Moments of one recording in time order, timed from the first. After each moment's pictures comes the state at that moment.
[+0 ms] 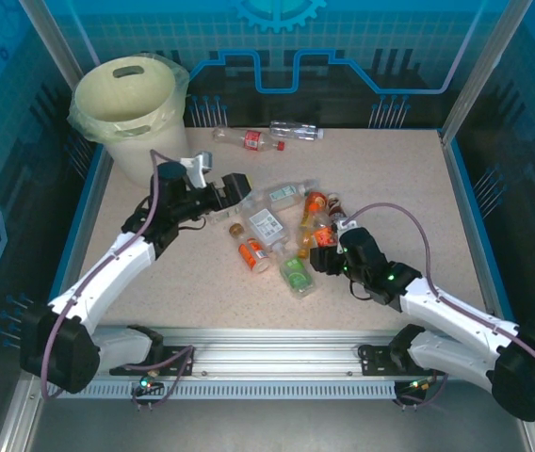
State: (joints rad) left arm -0.33 1.22 0.93 -0.08 0.45 -0.74; right arm 0.68 0.98 0.54 -0.22 0.10 0.48
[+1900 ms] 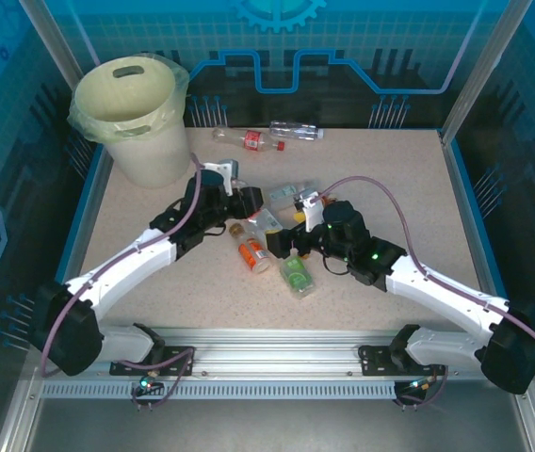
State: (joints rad) left arm -0.50 1.31 0.98 -0.15 0.04 -0.58; right arm 0.77 1.15 0.82 -0.08 -0.10 0.31
